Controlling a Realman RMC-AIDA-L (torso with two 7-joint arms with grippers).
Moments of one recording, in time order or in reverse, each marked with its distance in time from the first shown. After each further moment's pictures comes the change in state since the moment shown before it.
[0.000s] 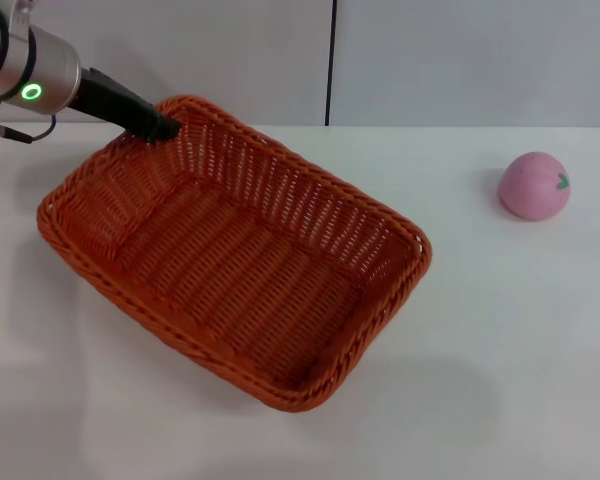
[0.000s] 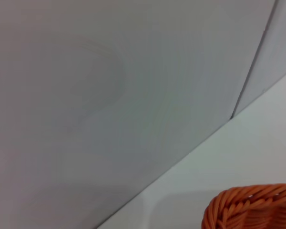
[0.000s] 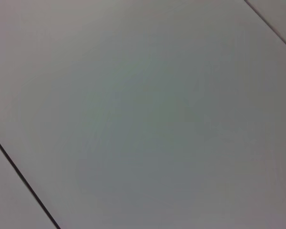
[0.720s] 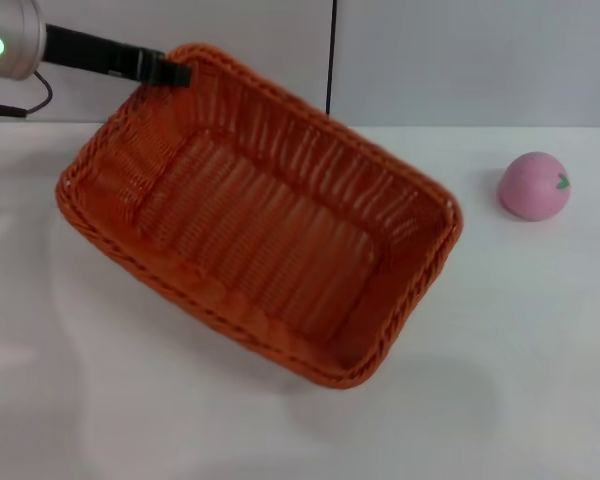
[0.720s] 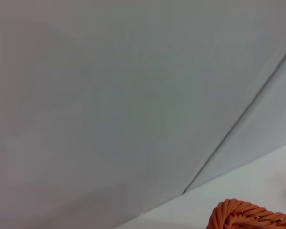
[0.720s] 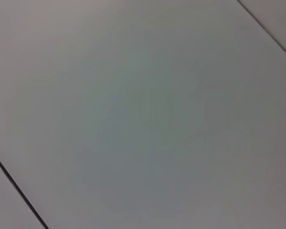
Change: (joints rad) left arm -0.006 0.013 -0.245 0.035 -0.189 0.159 -0.083; right arm 0.008 0.000 0.013 0.000 0.000 0.026 0.000
